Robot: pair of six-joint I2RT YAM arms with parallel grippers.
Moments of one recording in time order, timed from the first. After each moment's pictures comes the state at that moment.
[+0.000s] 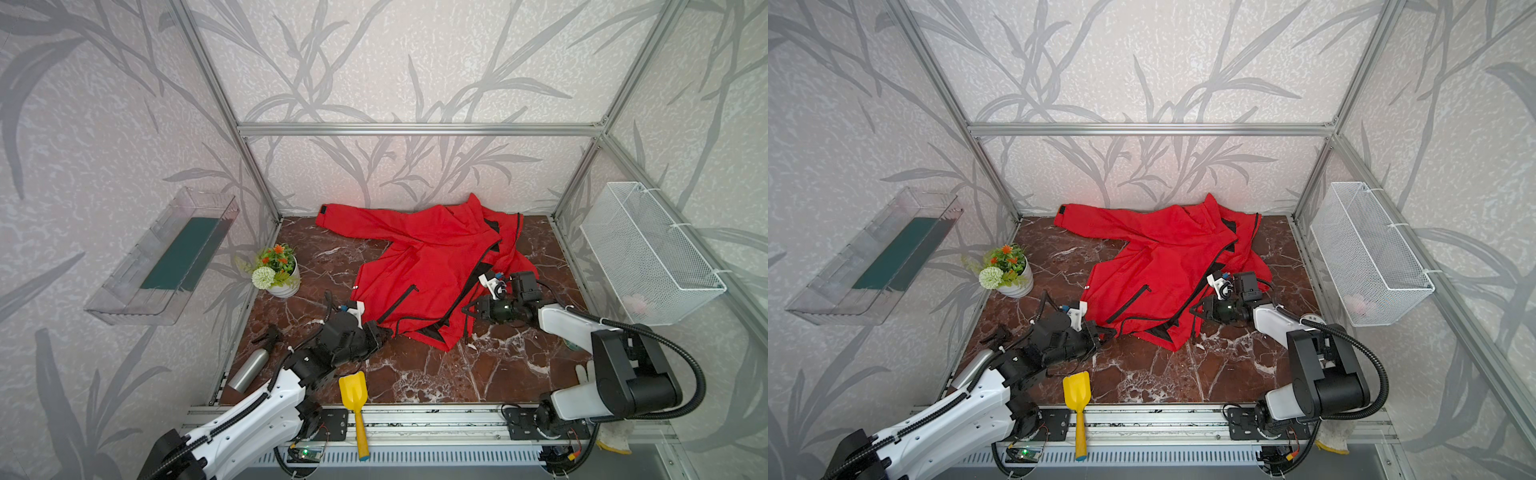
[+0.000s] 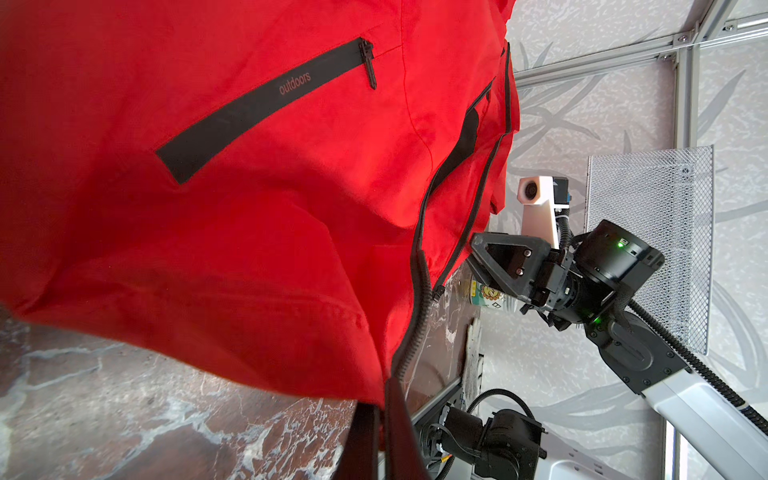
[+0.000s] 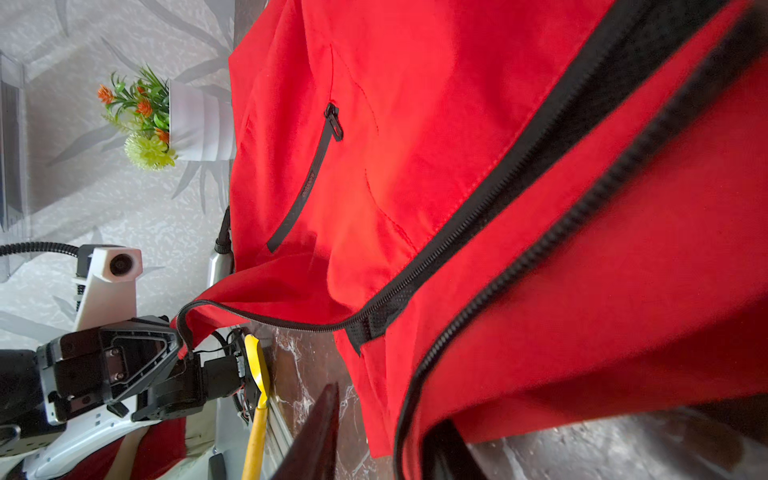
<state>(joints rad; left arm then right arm) -0.65 0.77 0.34 -0.11 0.23 -1.23 0.17 1.46 0.62 -0.10 -0.84 0.44</state>
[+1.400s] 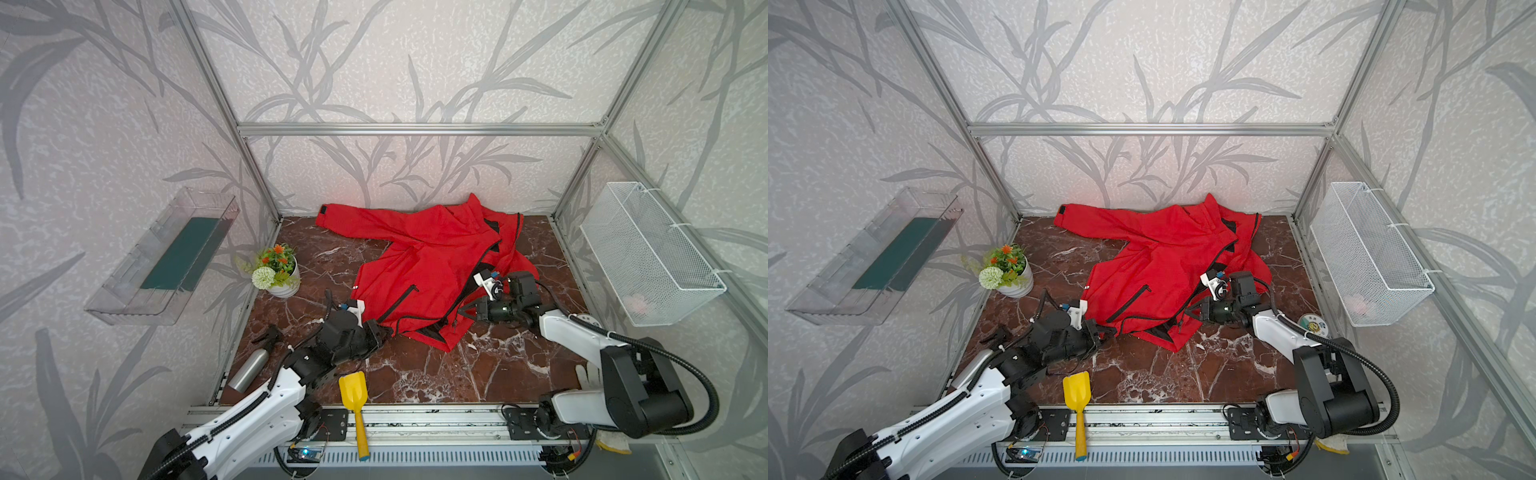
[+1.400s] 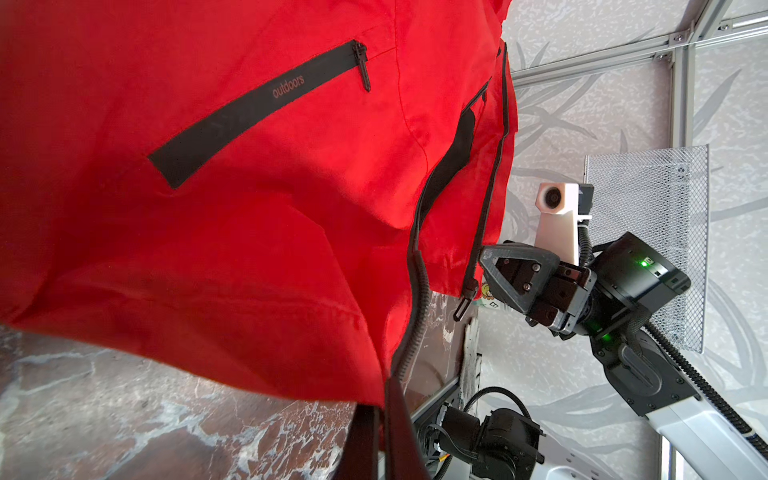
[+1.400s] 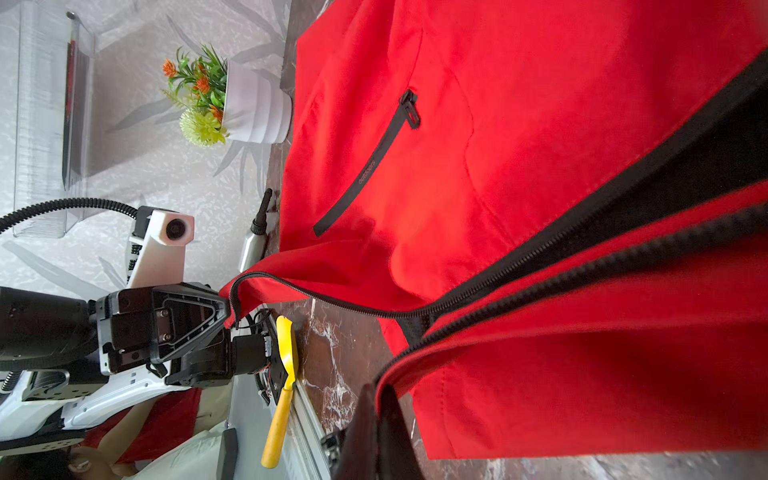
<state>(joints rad) -0.64 0.78 0.36 -0.11 0.24 -1.22 0.23 1.34 0.59 -0.07 -0.87 0.47</state>
